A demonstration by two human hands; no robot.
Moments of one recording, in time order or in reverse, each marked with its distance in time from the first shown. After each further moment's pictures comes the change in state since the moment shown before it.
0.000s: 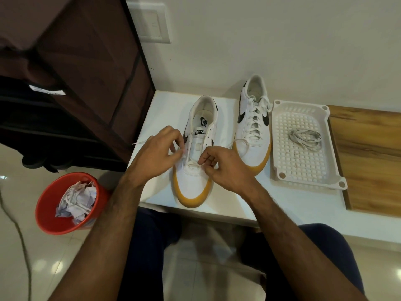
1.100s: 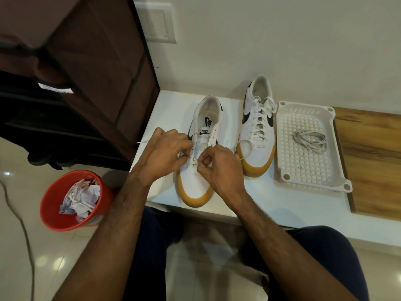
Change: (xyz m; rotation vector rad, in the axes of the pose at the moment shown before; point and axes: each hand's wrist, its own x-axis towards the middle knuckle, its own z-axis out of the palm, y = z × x) left_hand 0.001 0.005 -0.003 0.369 -0.011 0.206; right_hand 0.001 -0.021 0.031 -0.189 0.270 0.124
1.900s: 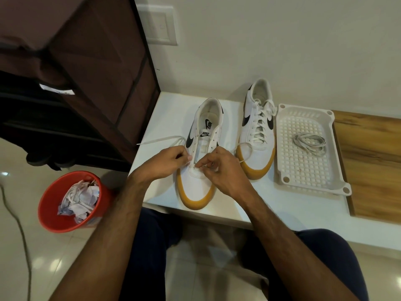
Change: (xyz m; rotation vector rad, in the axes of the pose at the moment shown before) left_hand -0.001 -0.007 0.018 -0.747 -0.352 -0.529; right_hand 0.008 0.014 -0.010 0.177 -0.204 -0.054
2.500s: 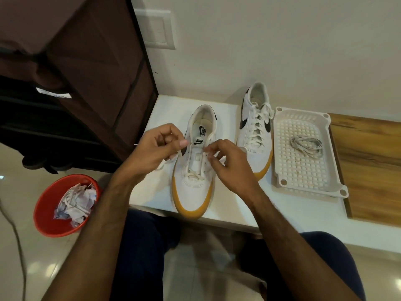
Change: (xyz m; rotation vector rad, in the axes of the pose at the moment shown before) left_hand -0.039 0.051 -0.025 -0.461 0.185 0.379; right_hand 0.002 0.002 -0.021 0.150 0.176 -0.087
